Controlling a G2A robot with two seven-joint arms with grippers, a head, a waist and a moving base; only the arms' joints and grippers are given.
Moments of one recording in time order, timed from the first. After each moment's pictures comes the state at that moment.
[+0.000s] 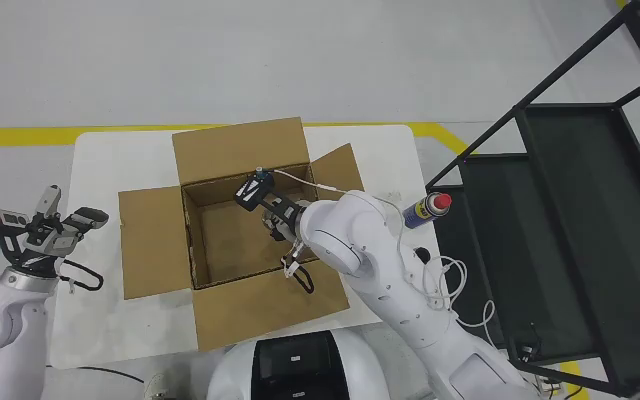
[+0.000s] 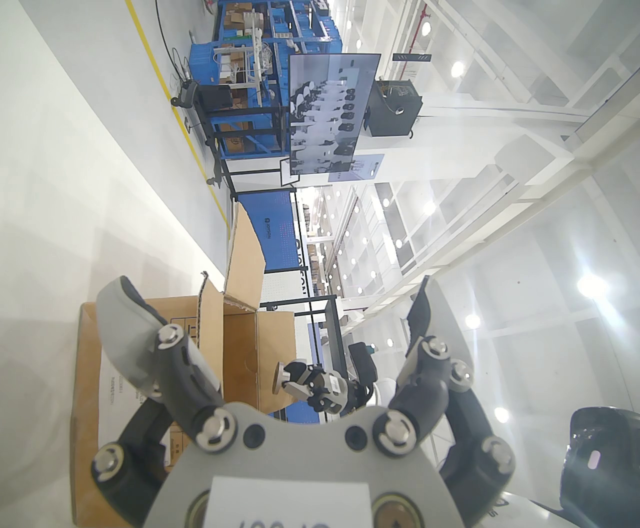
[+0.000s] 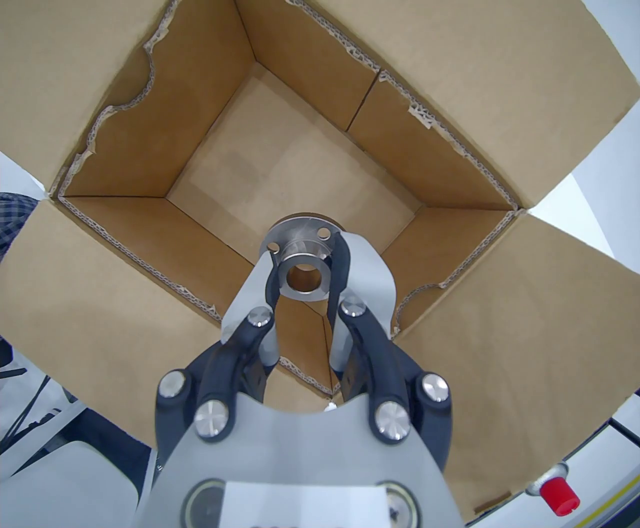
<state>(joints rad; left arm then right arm) 1.50 -0.97 -1.78 -1.36 -0.67 -0.42 -0.75 -1.05 -1.53 0.96 -1.84 -1.29 -0.14 1.36</state>
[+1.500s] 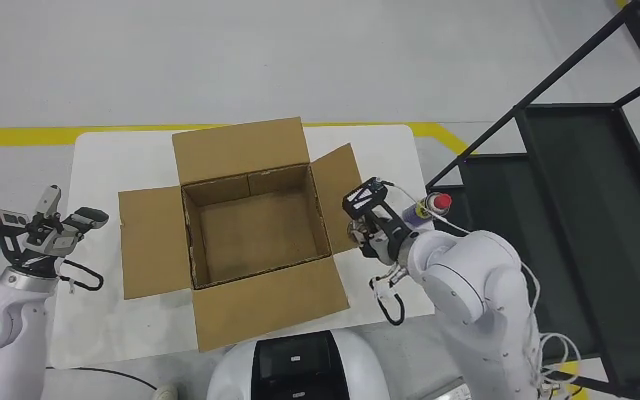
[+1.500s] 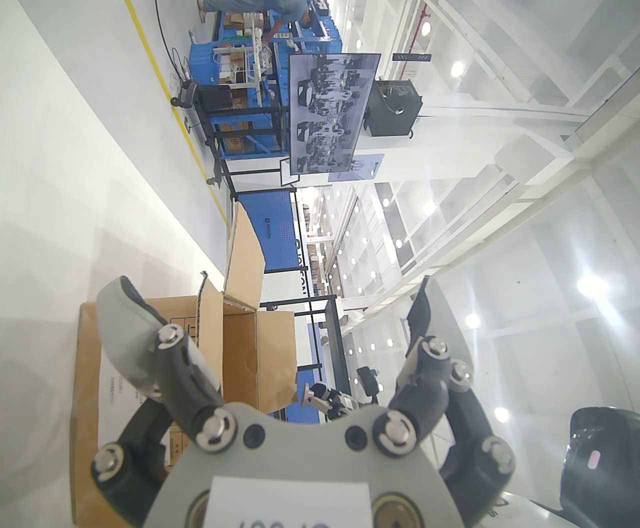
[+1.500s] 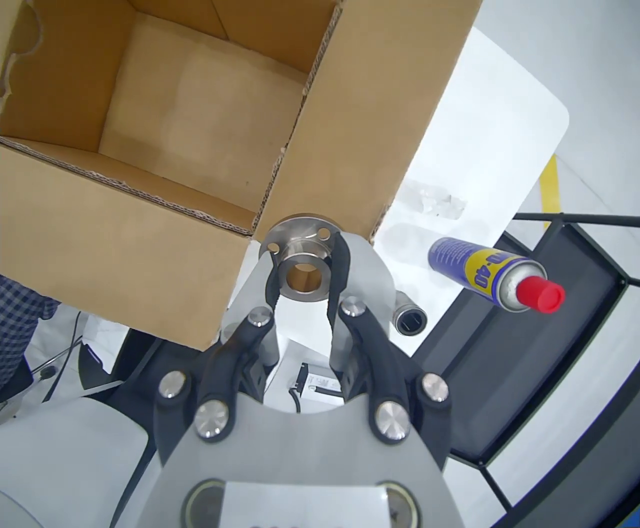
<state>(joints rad) 1.50 -0.97 -1.78 -1.36 -0.67 -0.42 -0.75 -1.41 -1.37 1.36 -2.35 -1.23 -0.14 1.54</state>
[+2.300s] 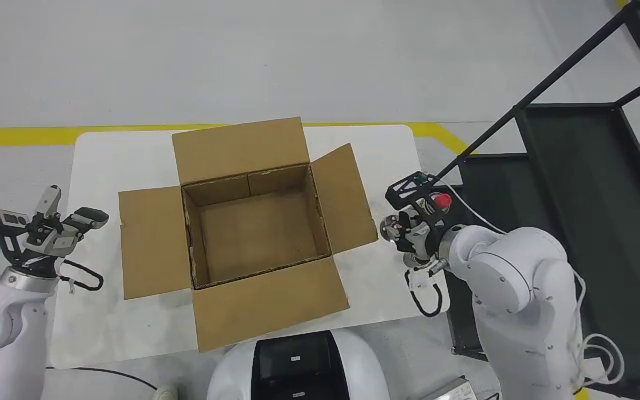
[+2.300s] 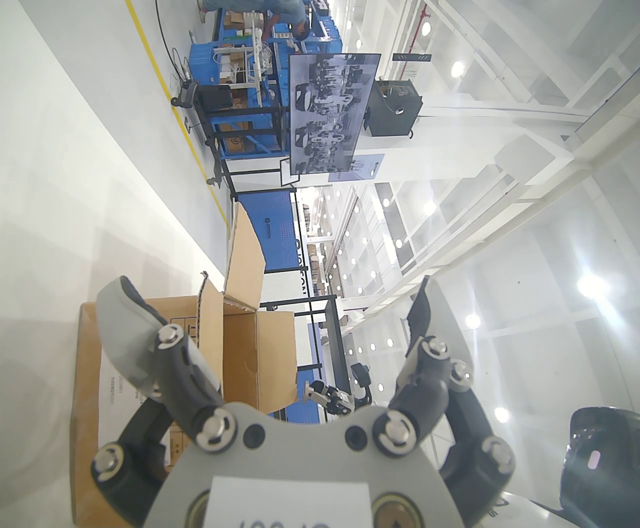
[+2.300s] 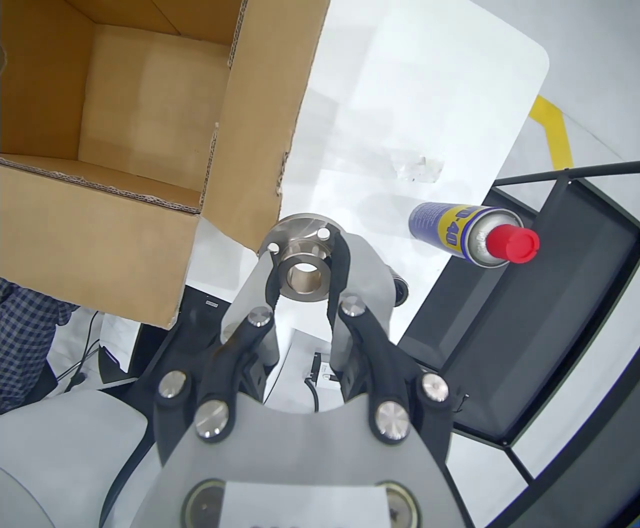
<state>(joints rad) 1.50 -0.97 -1.78 -1.36 -0.67 -0.42 -0.75 -1.47 -1.28 1.56 -2.35 -1.06 -0.11 1.54</state>
